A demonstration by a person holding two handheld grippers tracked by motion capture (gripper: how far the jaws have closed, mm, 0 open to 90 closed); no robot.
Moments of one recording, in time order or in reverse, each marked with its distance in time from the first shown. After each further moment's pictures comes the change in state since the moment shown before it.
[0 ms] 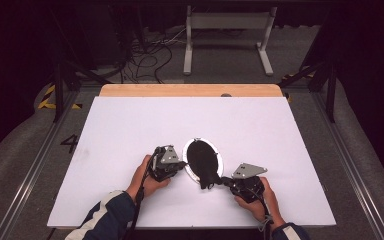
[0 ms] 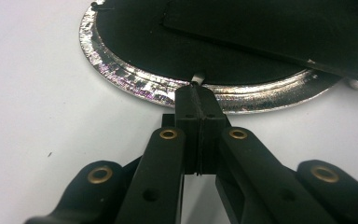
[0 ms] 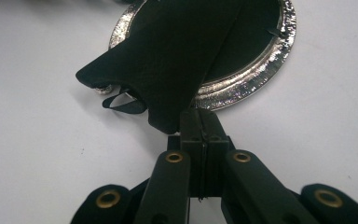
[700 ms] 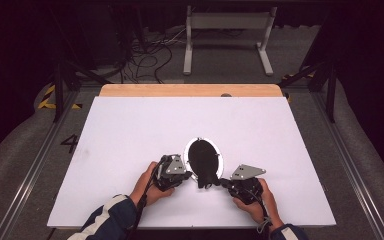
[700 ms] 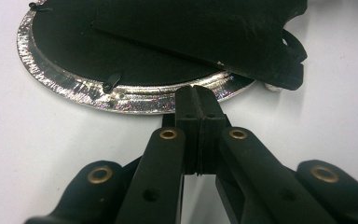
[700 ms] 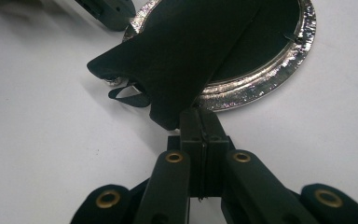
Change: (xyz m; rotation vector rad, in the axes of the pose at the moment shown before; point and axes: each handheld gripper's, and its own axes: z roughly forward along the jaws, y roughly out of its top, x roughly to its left) left arm -0.026 0.004 0.000 0.006 -0.081 0.080; right arm 0.005 0.000 0.001 0.000 0.010 0.018
